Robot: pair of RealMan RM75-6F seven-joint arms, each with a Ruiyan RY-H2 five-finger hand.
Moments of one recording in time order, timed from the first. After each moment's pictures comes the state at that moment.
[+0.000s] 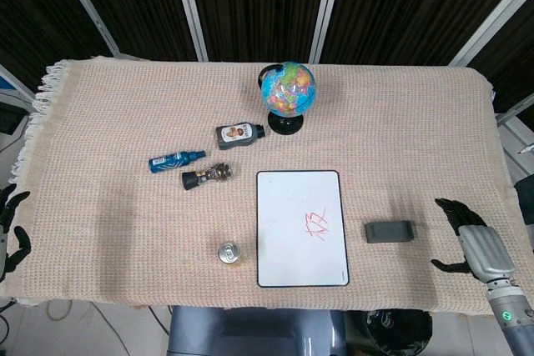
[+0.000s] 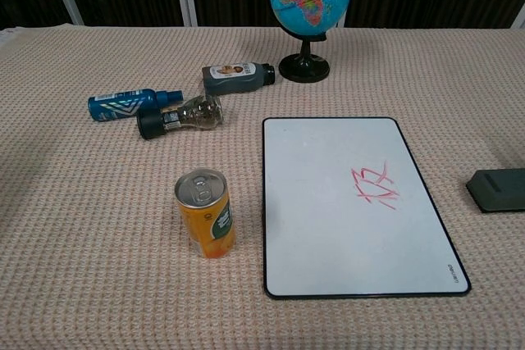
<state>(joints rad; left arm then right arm) -0.04 -1.11 -0.08 -1.70 1.41 1.52 0.04 0.20 -1.06 0.03 -1.57 -1.49 1.18 0.21</state>
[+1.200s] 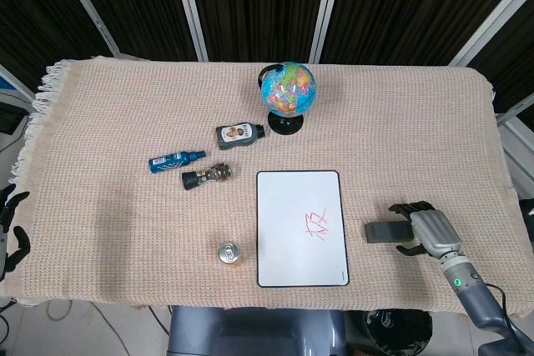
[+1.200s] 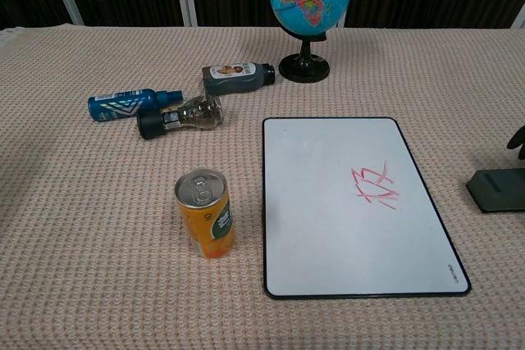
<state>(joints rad) -0.04 -1.11 -0.08 -1.70 1.40 1.51 0.05 0.37 -1.28 0.03 -1.36 -1.46 1.02 0.16</state>
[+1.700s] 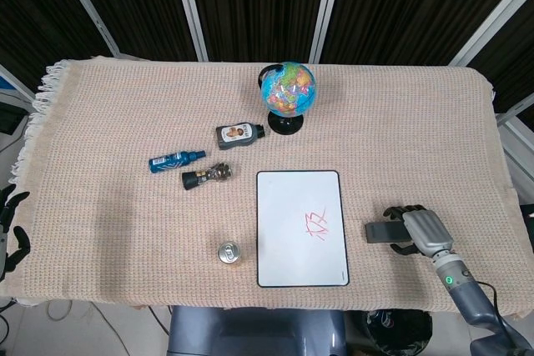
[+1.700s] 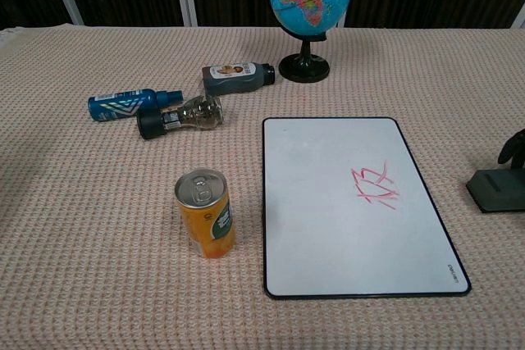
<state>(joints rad) -0.04 -1.11 -0.08 -1.70 1.40 1.51 0.05 0.39 -1.31 0.03 -1.35 -1.43 0.99 0.13</state>
